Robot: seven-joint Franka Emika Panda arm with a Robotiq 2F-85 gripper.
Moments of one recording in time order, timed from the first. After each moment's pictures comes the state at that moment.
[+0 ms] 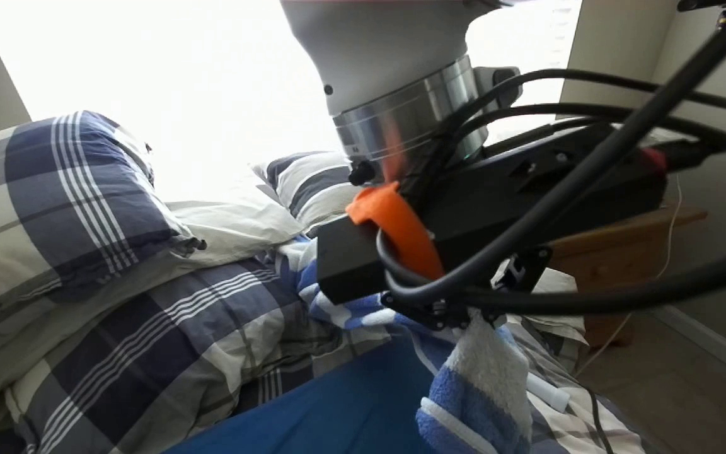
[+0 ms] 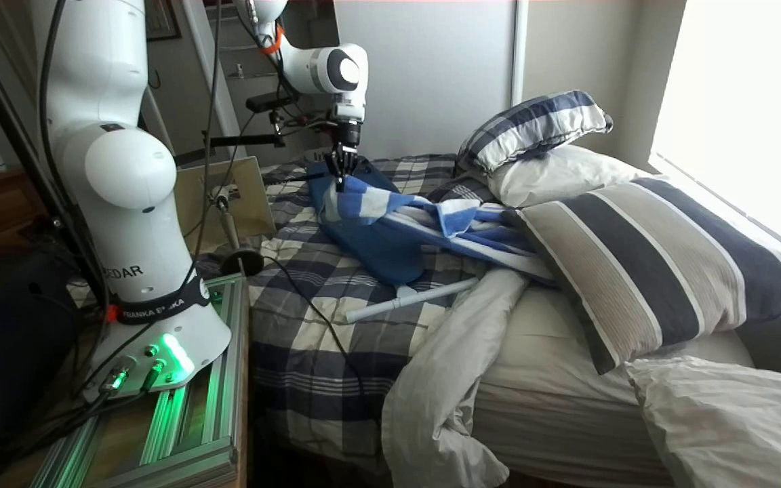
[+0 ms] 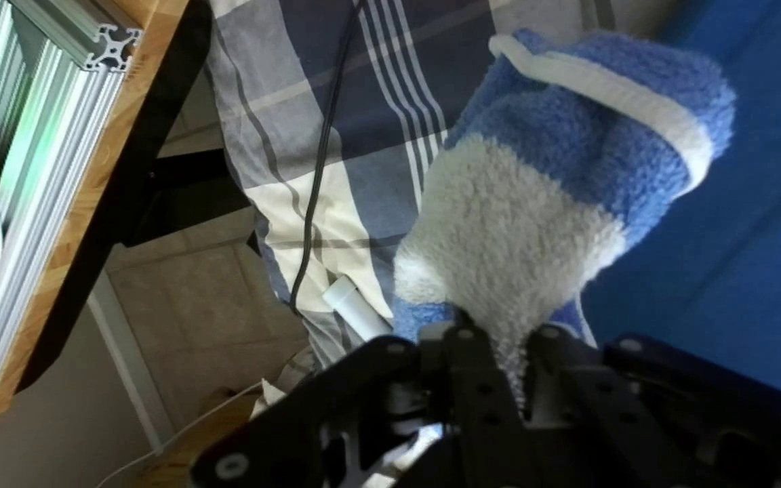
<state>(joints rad) 0.59 0.31 0.14 -1.98 -0.04 1.95 1.67</state>
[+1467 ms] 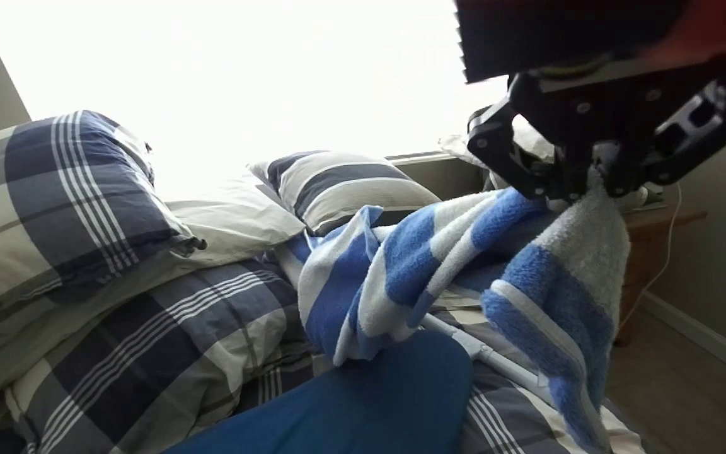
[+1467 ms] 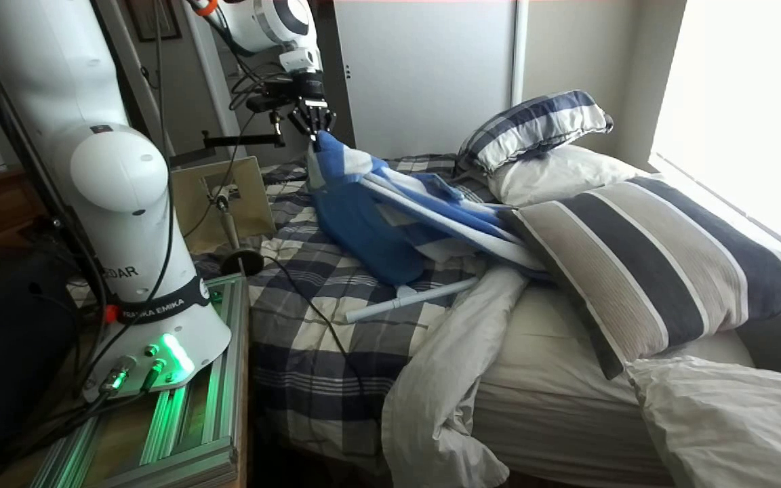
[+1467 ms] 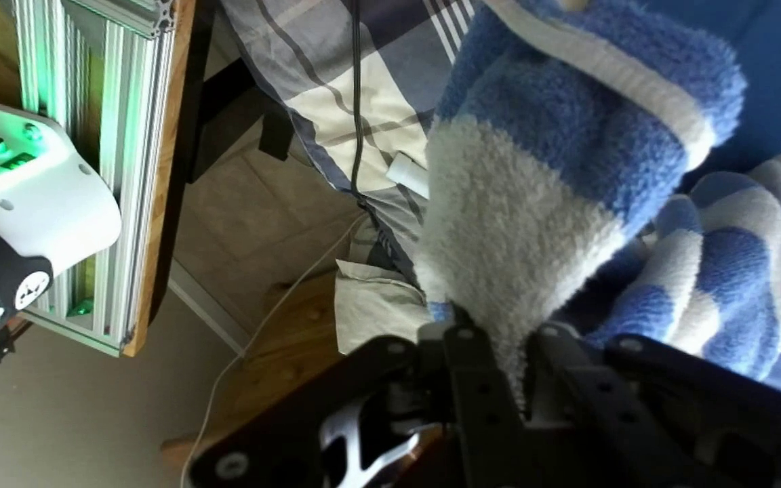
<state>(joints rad) 0.48 0.01 0.41 -2.07 -0.25 1.76 2.10</state>
